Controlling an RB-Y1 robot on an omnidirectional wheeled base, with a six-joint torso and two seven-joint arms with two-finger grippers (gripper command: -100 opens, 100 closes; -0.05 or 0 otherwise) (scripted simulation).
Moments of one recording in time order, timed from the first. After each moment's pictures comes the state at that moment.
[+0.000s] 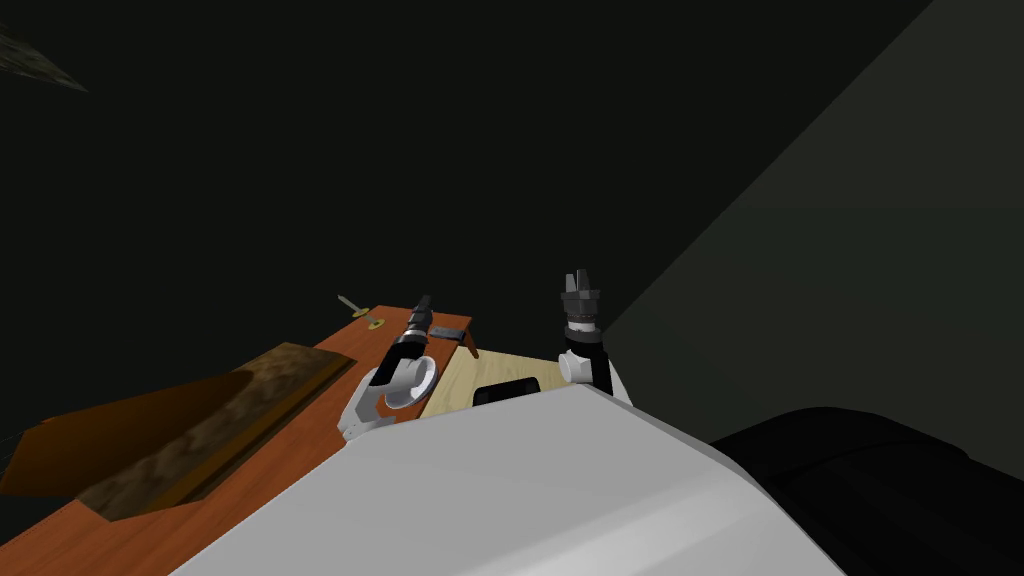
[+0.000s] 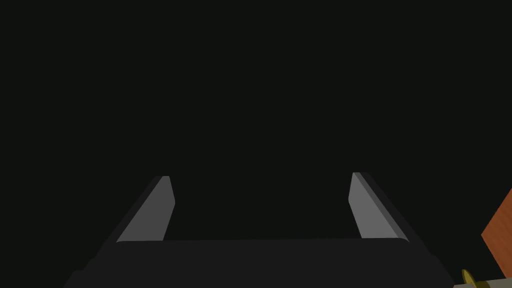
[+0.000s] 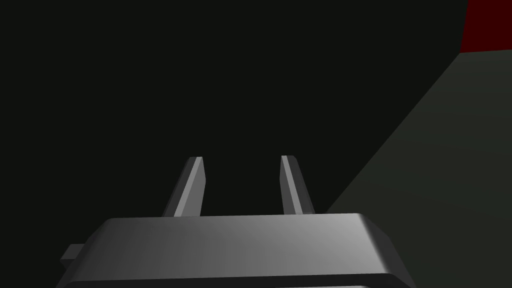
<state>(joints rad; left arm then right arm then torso) 0.22 0.20 0.05 -1.93 0.04 0.06 -0.17 0.48 0.01 0.07 -2.26 0.02 -0.57 -0.05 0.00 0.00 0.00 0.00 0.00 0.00</state>
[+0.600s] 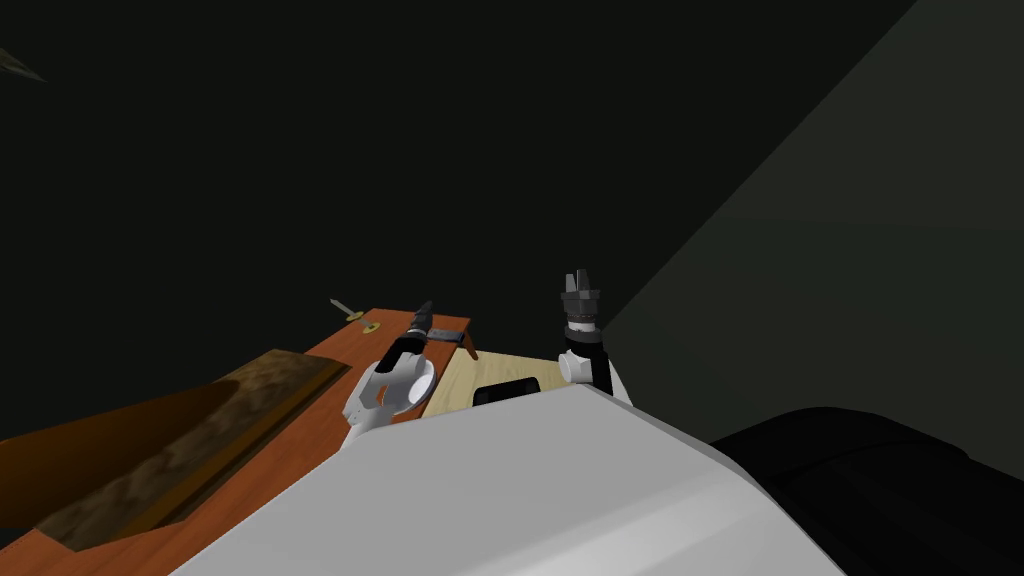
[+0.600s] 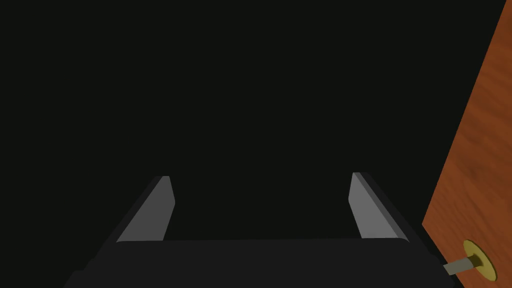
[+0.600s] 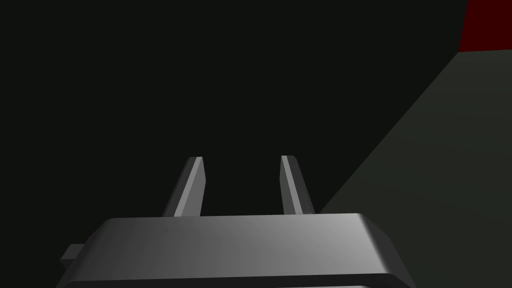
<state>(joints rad) 0.14 0.24 0.09 -1.81 0.06 0.22 -0.18 0.48 0.01 0.07 -2.26 0.02 -0.57 -0.05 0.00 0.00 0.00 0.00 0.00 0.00</state>
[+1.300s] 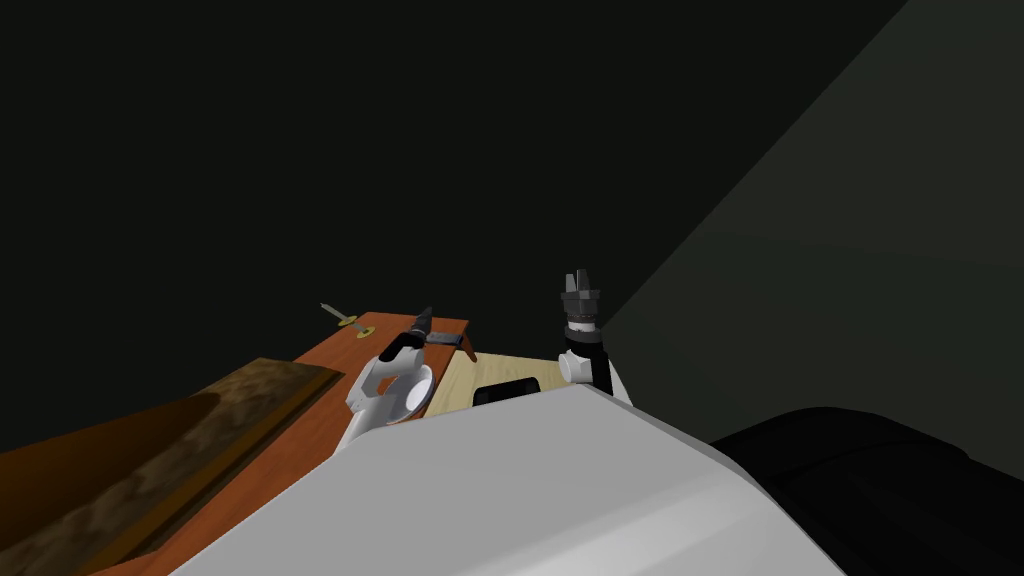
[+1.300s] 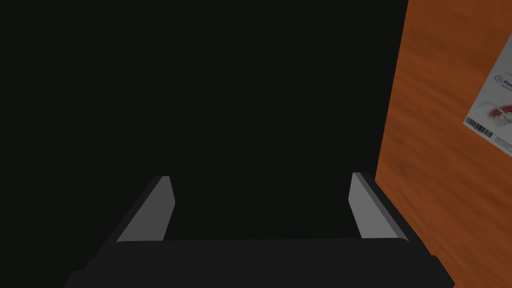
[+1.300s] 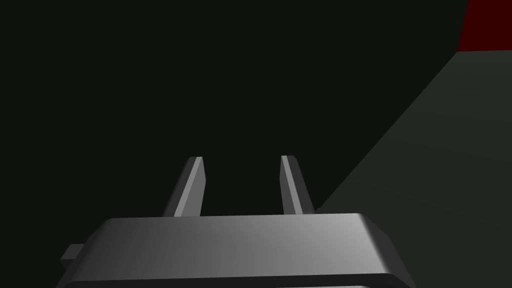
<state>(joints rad) 0.07 0.26 0.12 -1.71 0.08 0.41 -0.18 0.48 0.01 0.07 -2.26 0.02 -0.57 -0.05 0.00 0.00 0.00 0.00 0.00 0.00</state>
